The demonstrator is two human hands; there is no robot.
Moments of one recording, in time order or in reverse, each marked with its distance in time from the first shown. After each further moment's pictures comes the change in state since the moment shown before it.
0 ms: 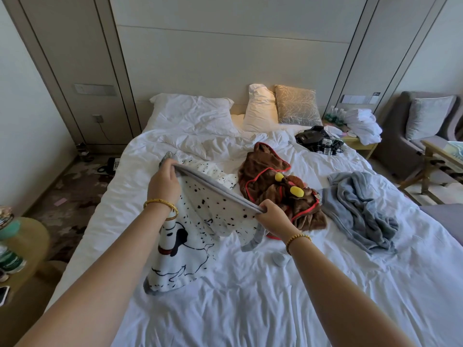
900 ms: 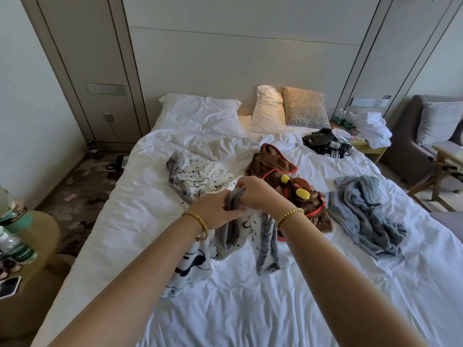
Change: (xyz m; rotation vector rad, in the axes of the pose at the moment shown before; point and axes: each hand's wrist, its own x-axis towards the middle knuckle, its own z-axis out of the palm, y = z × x) left_hand -0.048 0.038 0.025 0.284 -0.702 0.243; right_hand -0.015 -0.098 -0.030 -0.245 -0.104 -0.319
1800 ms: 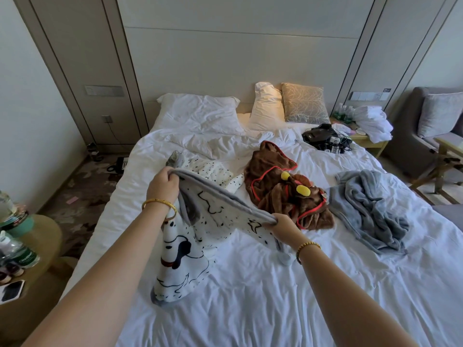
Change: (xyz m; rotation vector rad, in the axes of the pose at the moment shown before) left_hand 0.007 -0.063 -0.038 -0.403 0.596 -0.412; right_hand -0.026 0.114 0.068 0.314 0.007 0.302
